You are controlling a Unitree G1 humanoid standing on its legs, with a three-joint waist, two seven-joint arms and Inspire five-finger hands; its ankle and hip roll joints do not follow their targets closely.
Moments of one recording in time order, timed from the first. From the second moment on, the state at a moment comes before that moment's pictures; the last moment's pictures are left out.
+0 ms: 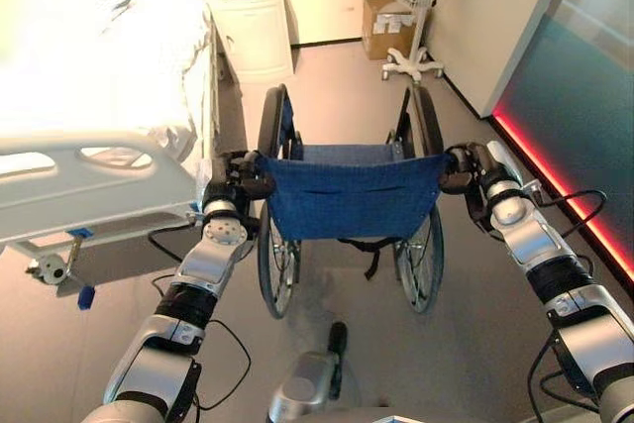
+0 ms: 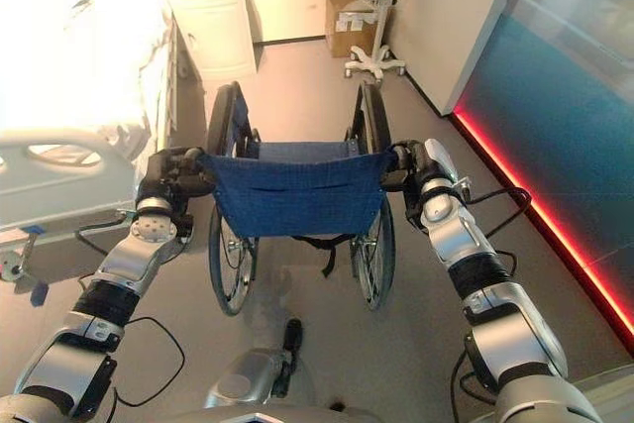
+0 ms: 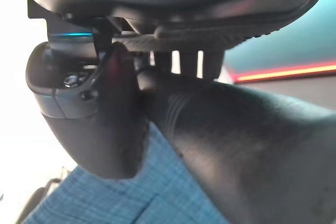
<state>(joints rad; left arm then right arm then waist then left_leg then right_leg) -0.47 0.49 -0.22 0.39 -0.19 0.32 0.41 -0.64 -0.58 0.37 0.55 -0.08 0.30 -0.09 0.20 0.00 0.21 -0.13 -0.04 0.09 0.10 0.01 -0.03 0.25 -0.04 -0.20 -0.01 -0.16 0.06</state>
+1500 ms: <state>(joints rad) -0.49 0.42 -0.24 0.43 -0.20 0.29 0.43 -0.61 -0.64 0.36 0.57 -0.18 0.20 -0.10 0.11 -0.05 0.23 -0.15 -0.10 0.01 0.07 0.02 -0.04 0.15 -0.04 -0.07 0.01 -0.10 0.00</state>
